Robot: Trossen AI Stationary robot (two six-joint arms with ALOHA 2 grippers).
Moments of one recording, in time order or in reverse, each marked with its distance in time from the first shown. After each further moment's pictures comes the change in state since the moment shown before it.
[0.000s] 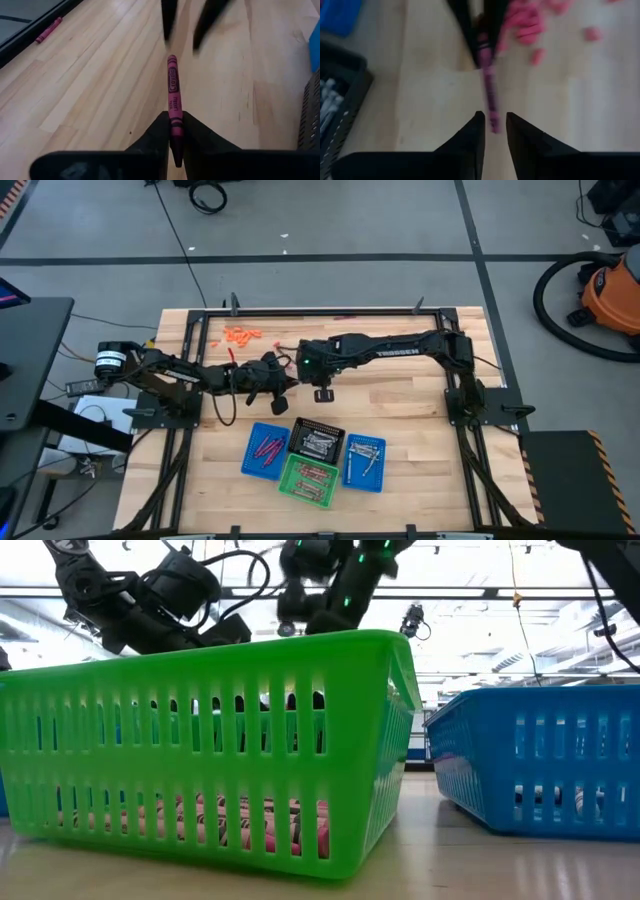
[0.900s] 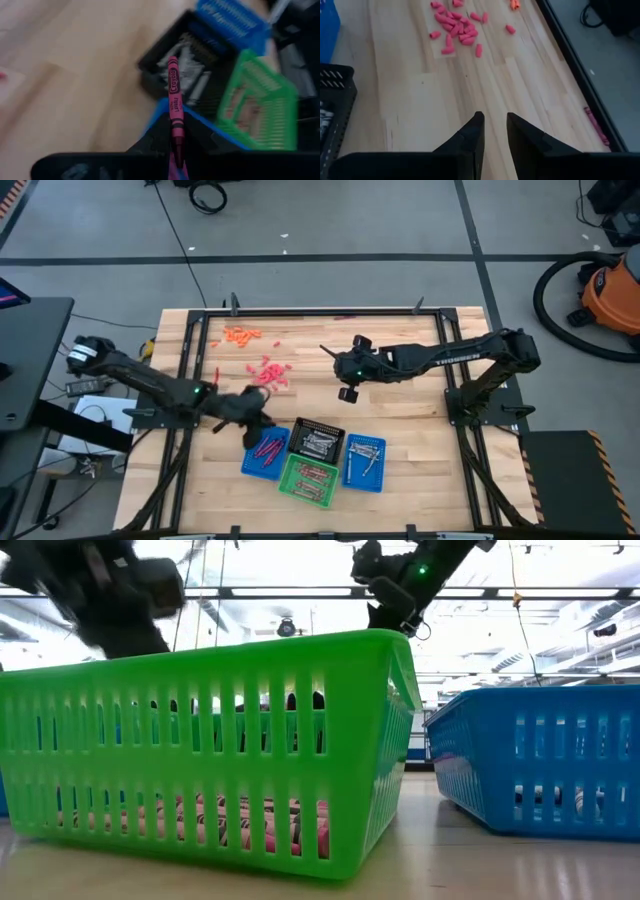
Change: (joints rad) left arm -0.406 -0.346 0.000 -0.482 0.007 -0.574; right arm 0.099 -0.476 -0.557 0.327 0.321 0.273
